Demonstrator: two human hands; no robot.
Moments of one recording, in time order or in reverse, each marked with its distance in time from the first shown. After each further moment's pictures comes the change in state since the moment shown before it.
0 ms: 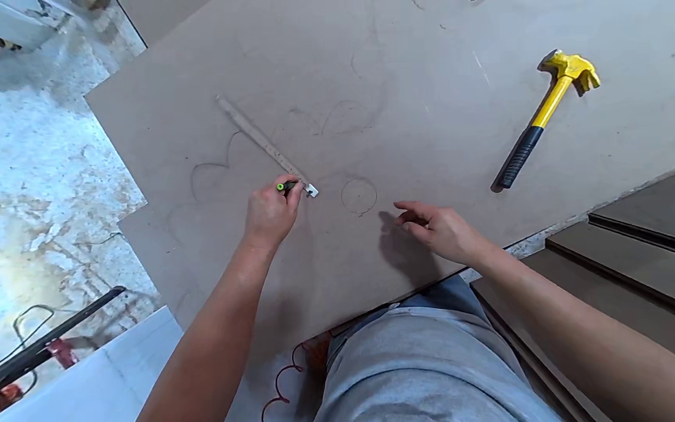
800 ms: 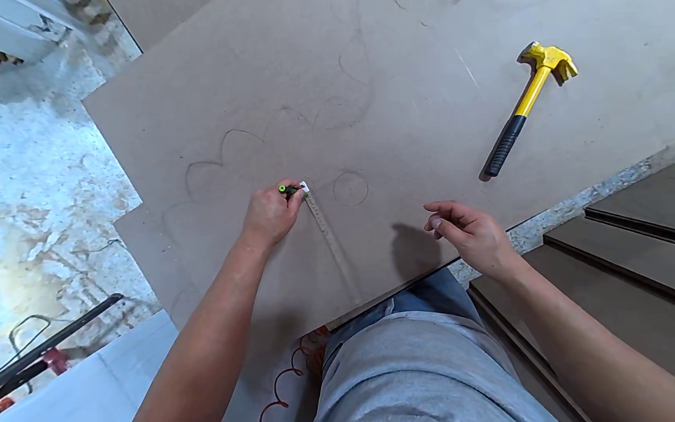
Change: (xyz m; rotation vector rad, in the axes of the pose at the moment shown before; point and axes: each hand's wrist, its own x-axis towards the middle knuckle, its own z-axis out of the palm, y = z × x) left_hand -0.017 0.010 0.004 0.027 -0.144 0.014; right_hand -0.069 0.019 -0.010 0.284 0.289 0.086
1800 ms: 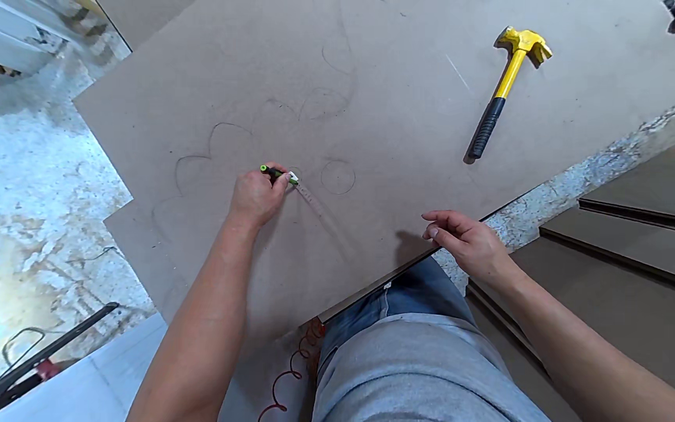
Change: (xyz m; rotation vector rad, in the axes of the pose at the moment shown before) left_hand 0.006 -0.006 0.004 -0.030 -0.010 -0.041; right_hand -0.051 0.033 0.005 -0.009 0.019 0.049
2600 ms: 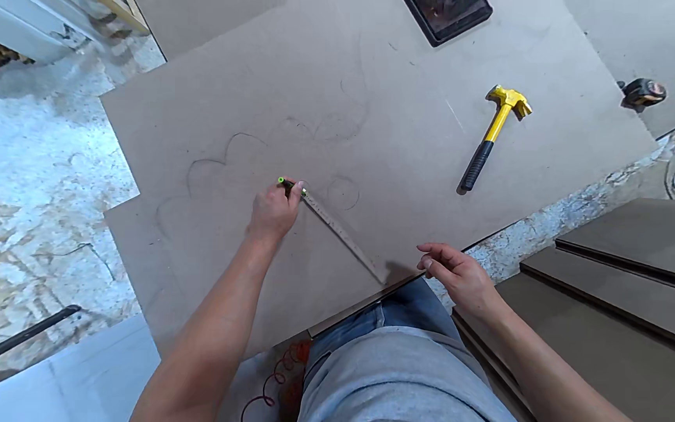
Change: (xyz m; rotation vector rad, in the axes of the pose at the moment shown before) left_hand -0.016 0.002 0.025 -0.054 0.266 0.090; right_hand -0.017 0.003 0.006 0.048 -0.040 0.006
